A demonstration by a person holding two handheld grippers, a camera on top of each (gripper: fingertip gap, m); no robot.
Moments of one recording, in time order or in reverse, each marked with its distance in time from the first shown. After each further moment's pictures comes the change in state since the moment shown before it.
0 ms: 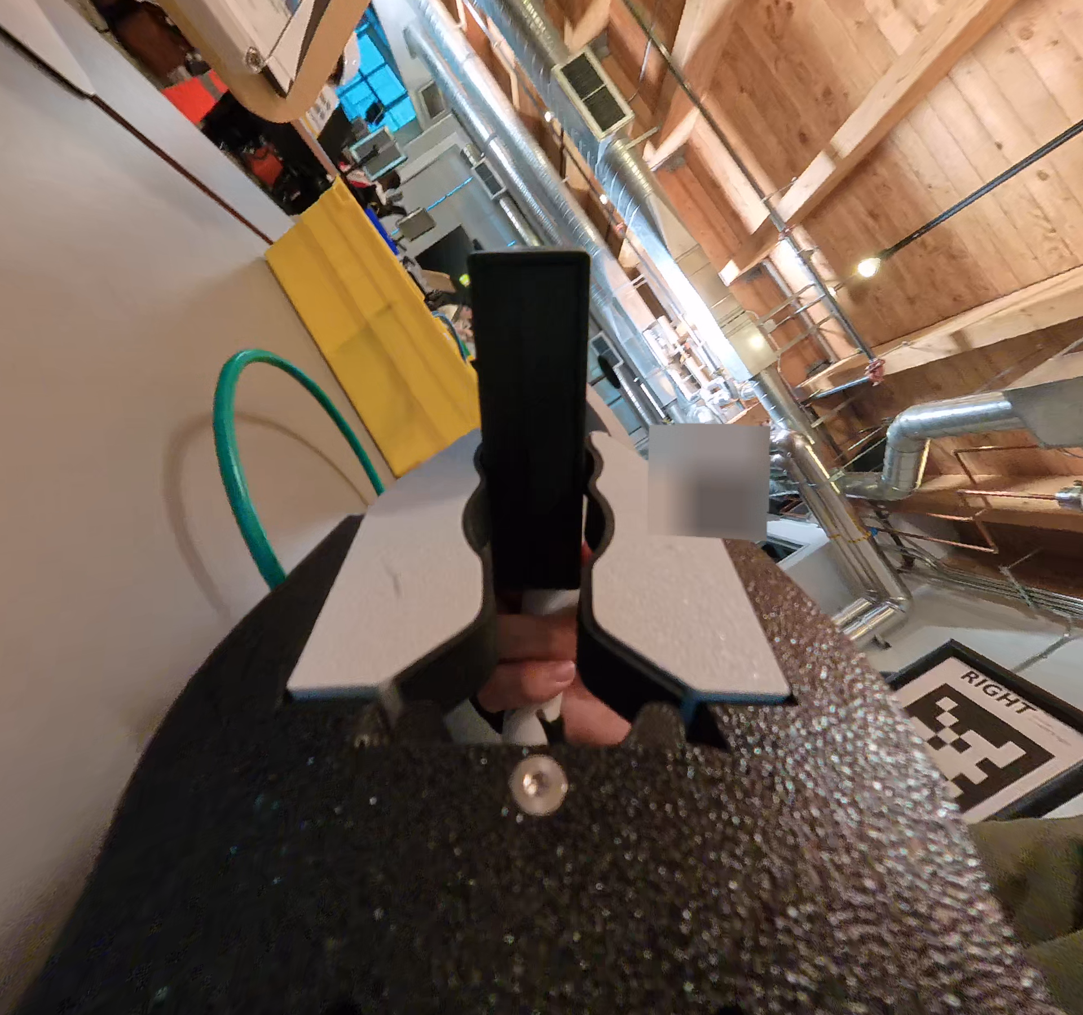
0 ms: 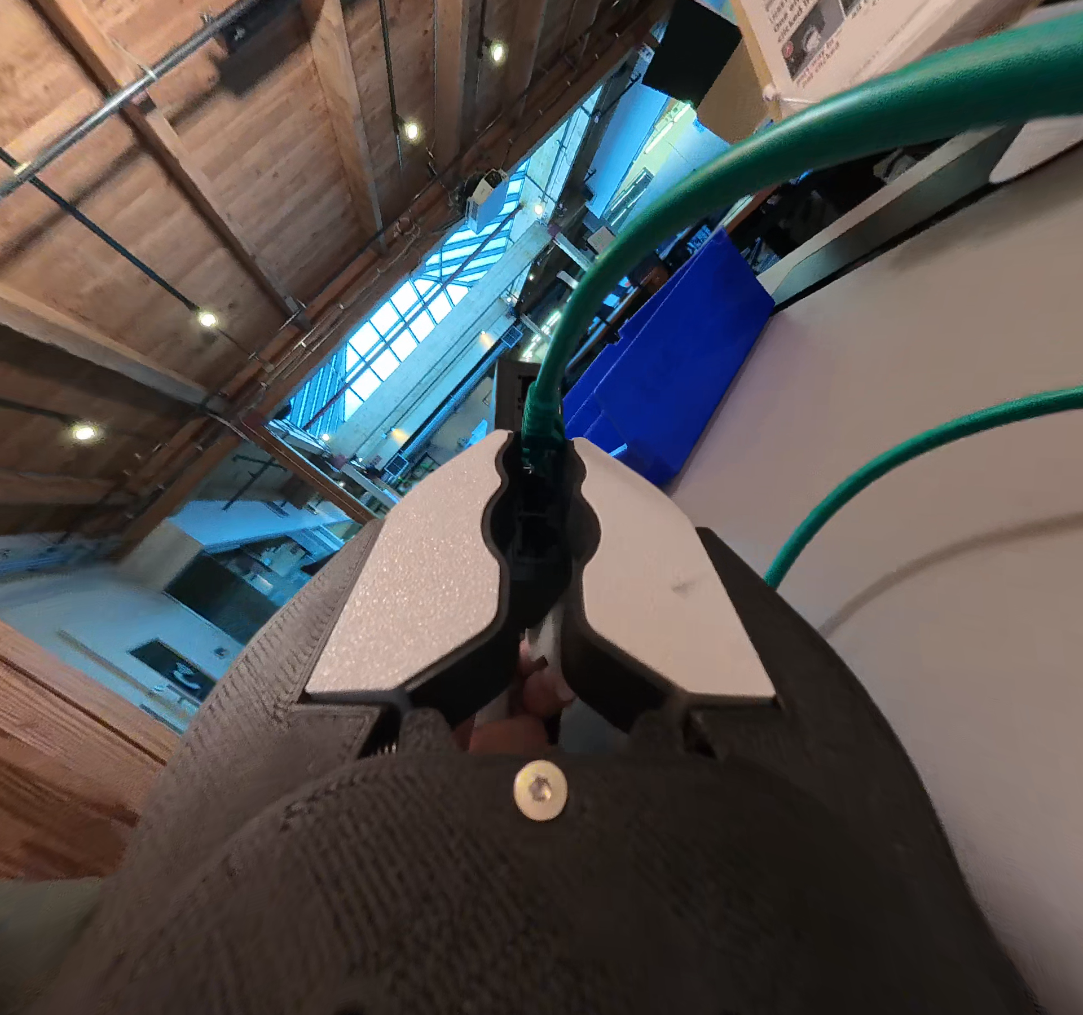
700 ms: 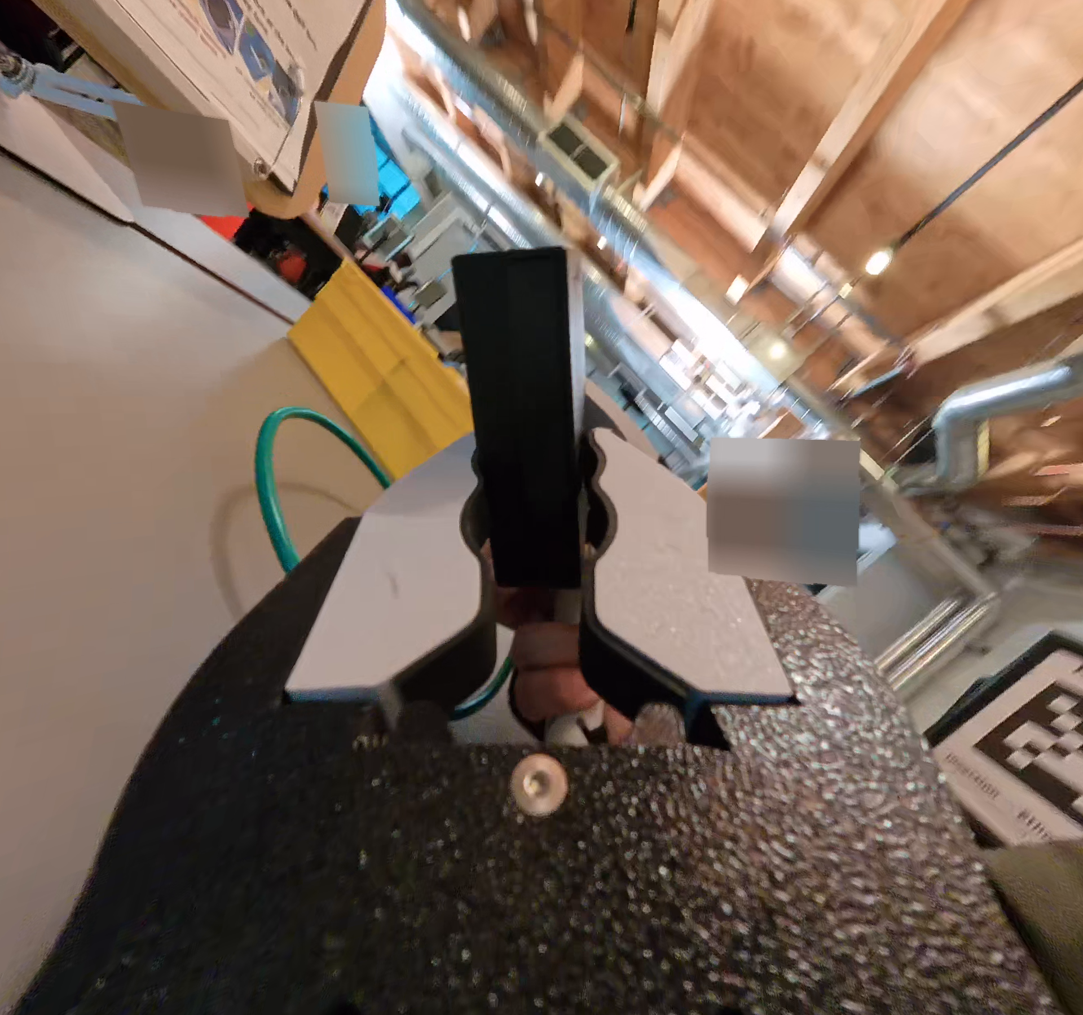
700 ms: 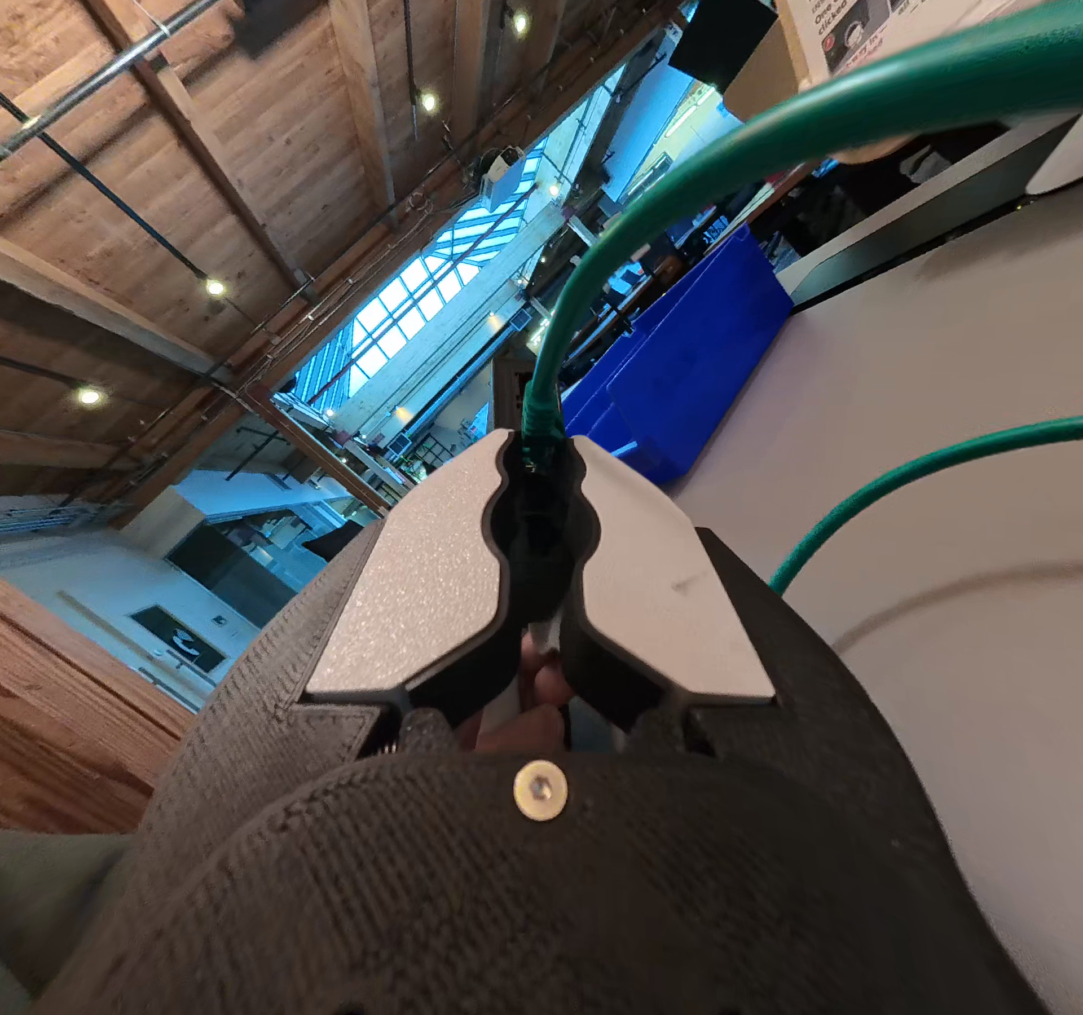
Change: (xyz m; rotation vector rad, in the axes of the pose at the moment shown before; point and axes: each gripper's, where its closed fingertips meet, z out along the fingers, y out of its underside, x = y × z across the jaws) left arm 0.001 -0.004 -0.002 0.054 -0.012 0.168; right arm -0.006 -0.001 0.002 -0.031 -0.031 -0.038
